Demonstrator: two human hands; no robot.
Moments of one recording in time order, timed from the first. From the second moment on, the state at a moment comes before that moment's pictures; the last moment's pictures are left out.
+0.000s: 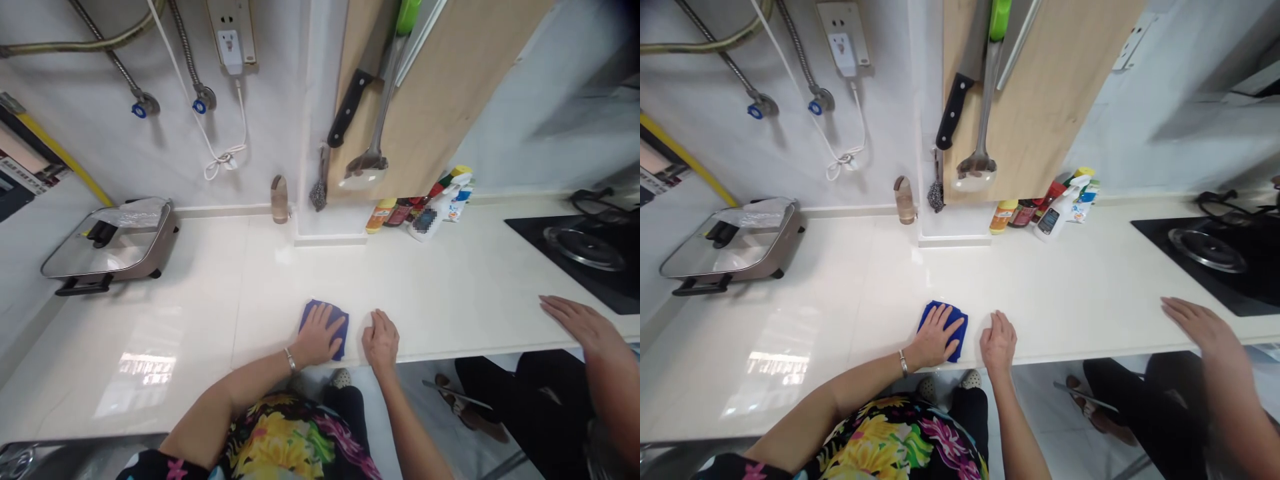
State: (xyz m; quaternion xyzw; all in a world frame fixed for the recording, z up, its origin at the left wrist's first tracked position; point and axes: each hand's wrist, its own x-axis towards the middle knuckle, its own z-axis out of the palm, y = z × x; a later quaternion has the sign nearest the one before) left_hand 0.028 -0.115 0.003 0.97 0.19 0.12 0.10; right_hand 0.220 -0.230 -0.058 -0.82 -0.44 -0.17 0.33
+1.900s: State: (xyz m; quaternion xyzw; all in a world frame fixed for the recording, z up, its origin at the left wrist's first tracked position) left_hand -0.105 0.182 0.007 0.65 0.74 0.16 -0.02; right_hand 0.215 -0.233 -0.047 -0.84 -0.43 -0.14 0.30
